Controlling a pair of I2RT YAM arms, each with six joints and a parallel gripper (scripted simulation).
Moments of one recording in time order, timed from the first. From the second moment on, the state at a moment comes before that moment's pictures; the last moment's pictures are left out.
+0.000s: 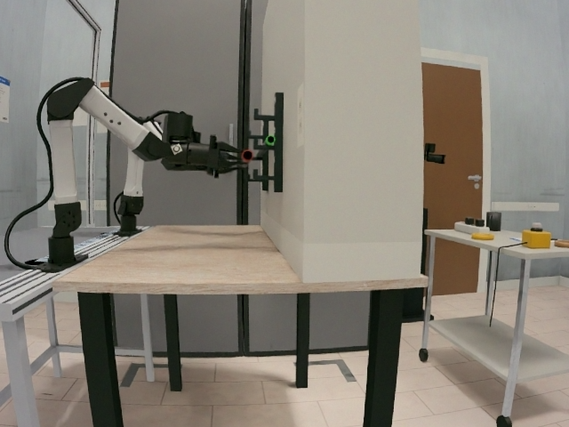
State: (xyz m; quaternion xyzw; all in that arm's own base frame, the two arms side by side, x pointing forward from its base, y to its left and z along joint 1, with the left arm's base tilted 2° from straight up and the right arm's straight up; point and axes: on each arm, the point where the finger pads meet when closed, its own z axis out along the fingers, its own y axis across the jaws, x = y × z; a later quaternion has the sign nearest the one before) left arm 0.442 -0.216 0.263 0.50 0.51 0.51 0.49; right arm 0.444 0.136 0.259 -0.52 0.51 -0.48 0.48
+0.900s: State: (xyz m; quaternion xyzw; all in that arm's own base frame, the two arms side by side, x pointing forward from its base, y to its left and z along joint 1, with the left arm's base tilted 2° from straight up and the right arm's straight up) left arm 0.443 -0.217 0.311 0.50 0.51 0.51 0.48; right arm 0.447 0.136 0.306 -0.52 0.51 -0.48 0.48
